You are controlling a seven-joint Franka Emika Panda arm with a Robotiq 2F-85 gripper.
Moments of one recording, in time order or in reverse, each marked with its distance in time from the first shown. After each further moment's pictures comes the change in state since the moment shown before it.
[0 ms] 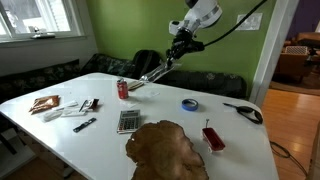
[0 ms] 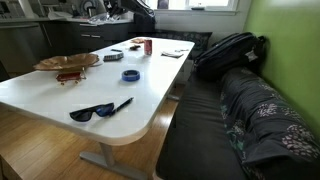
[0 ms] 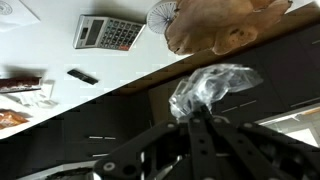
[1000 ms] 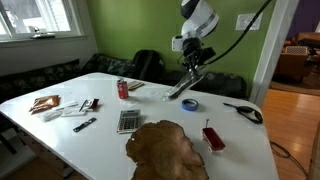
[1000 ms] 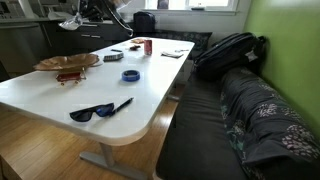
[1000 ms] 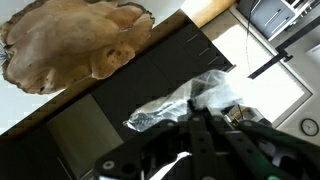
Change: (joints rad) arm 0.243 0.000 -0.310 0.013 0.060 -0.559 -0.005
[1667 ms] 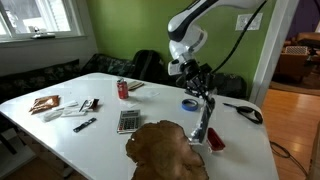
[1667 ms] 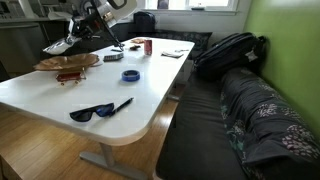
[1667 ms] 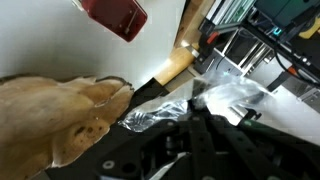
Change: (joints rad) arm 0.162 0.099 -0.045 -0.001 -0.250 -0.022 -0.071
